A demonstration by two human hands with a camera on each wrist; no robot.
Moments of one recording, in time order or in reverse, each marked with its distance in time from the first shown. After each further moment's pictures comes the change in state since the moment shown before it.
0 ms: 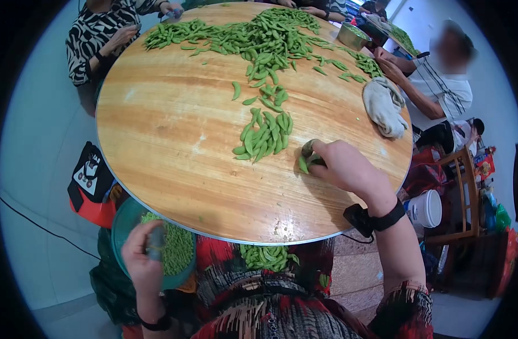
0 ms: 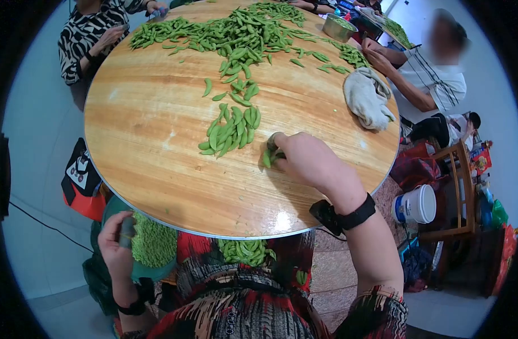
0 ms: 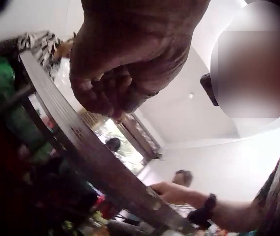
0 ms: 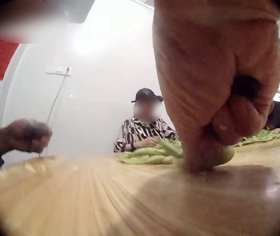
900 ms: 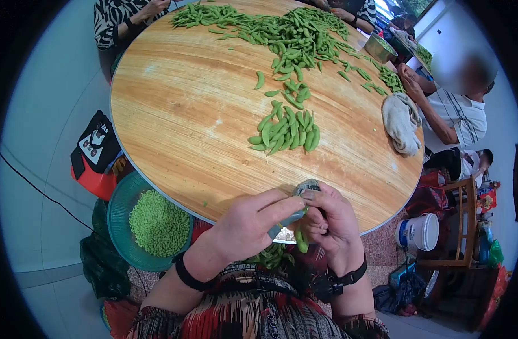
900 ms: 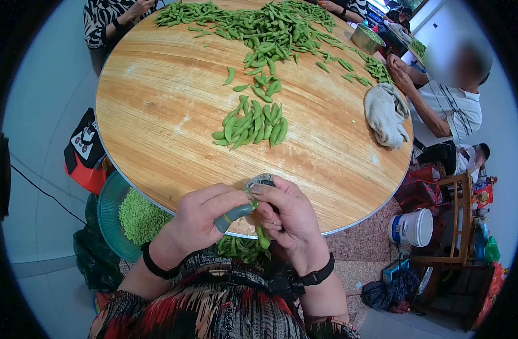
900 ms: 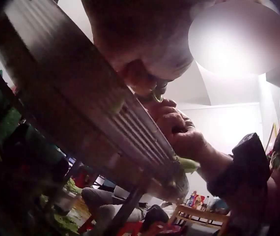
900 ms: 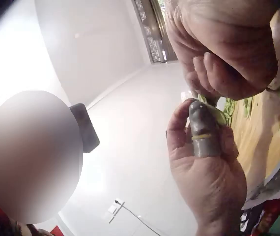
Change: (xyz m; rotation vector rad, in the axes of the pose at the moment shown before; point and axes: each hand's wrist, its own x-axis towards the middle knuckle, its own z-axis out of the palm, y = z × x) left_hand 0.028 0.060 0.128 -0.176 -0.426 0.681; right_hand -0.039 -0.070 0.039 2.135 -0.081 0.408
